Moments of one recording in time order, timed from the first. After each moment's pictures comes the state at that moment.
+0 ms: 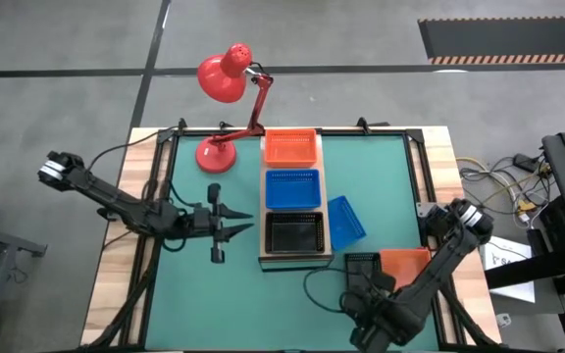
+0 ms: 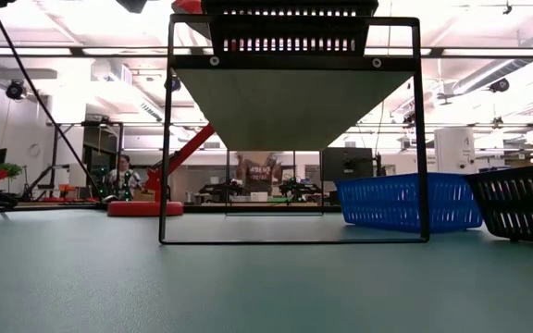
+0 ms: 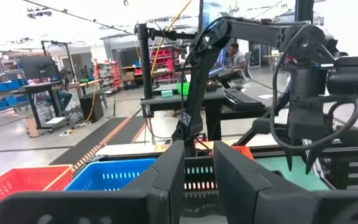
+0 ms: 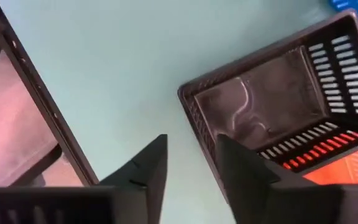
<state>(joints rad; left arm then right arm) -0.41 1.01 0.57 0.60 -0.50 0.14 0.82 1.92 1.65 -1.25 0.15 1.24</state>
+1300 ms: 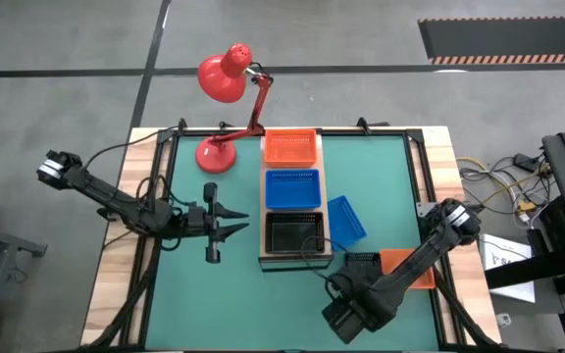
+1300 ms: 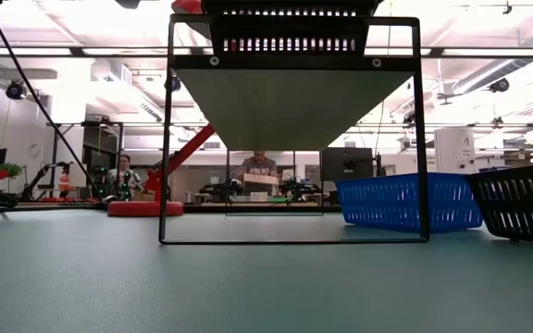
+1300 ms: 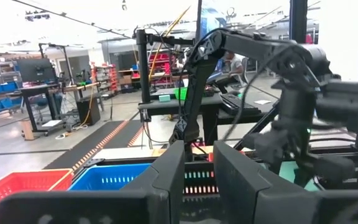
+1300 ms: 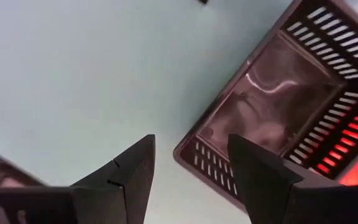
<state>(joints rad) -0.43 0.97 0.56 0.58 -0.50 0.14 0.70 1.98 1.68 -1.25 0.13 1.62</state>
